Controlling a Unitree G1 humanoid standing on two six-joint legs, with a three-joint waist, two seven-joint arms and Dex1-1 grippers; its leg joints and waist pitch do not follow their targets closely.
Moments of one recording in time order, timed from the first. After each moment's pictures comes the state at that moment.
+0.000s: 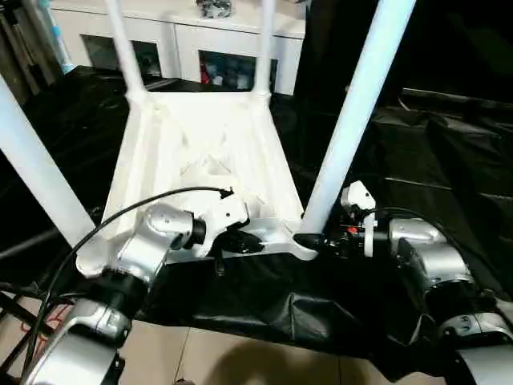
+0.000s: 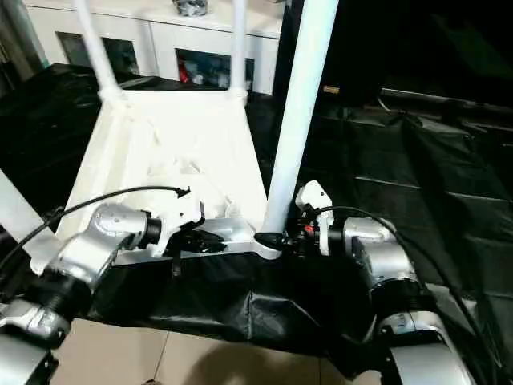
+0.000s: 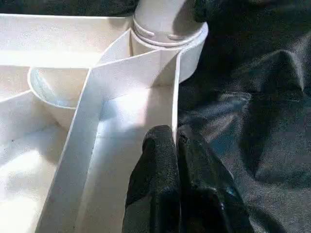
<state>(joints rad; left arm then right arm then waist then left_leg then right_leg) -0.60 0.35 -0.31 0.57 0.05 0.12 -1.17 -0.55 -0.33 0.07 0.69 0.13 0.11 1.24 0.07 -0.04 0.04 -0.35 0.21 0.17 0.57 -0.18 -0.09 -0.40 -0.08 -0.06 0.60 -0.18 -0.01</state>
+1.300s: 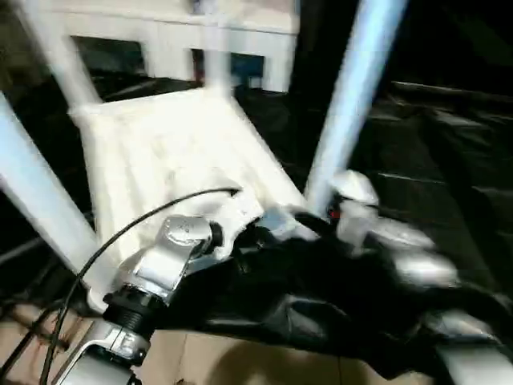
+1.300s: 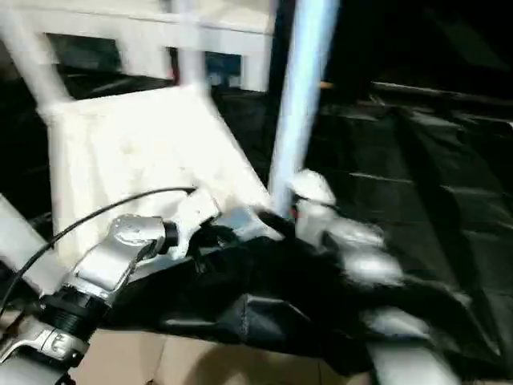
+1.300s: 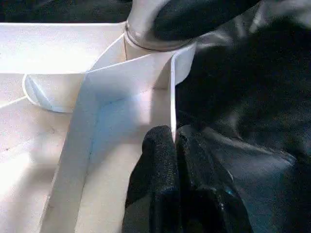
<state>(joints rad) -0.51 0.23 -0.29 0.36 0.07 0.33 -0.93 -0.51 -0.30 0.00 0.70 0.14 0.00 0.98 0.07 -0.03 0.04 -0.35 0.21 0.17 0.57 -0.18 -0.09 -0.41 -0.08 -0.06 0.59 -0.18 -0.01</state>
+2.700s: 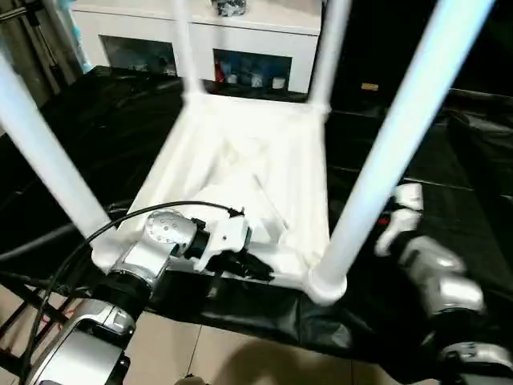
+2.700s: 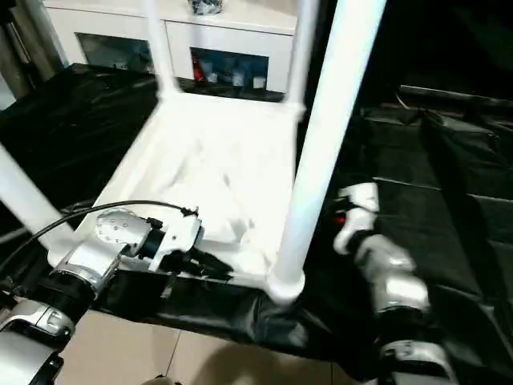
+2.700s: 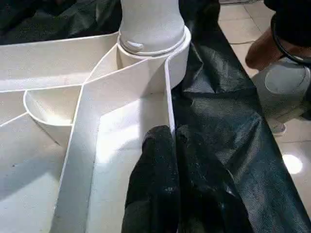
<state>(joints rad) -0.60 0.32 -0.33 0.72 -0.01 -0.32 -1.48 -0.42 -0.25 -0.16 0.66 0.26 0.07 0.70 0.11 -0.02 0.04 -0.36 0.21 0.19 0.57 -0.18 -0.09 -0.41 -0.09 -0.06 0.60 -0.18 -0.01</state>
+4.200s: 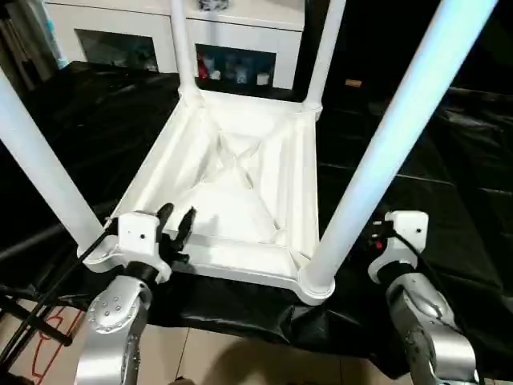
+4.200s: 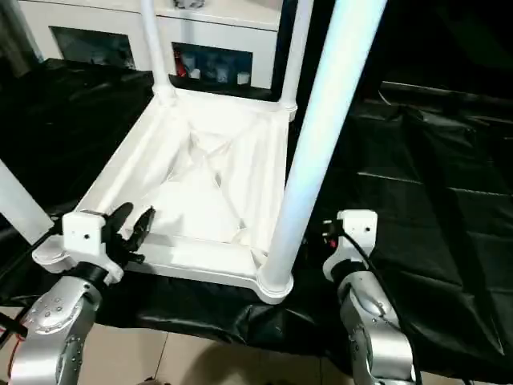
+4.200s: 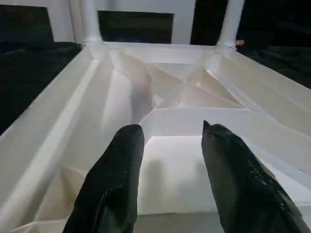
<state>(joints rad) 0.03 0.09 0.12 -0.07 -0.05 0.07 -0.34 -0.02 -0.07 -0.10 -0.07 0.17 0.27 0.20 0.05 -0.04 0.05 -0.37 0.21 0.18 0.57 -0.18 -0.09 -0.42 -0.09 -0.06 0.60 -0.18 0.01</state>
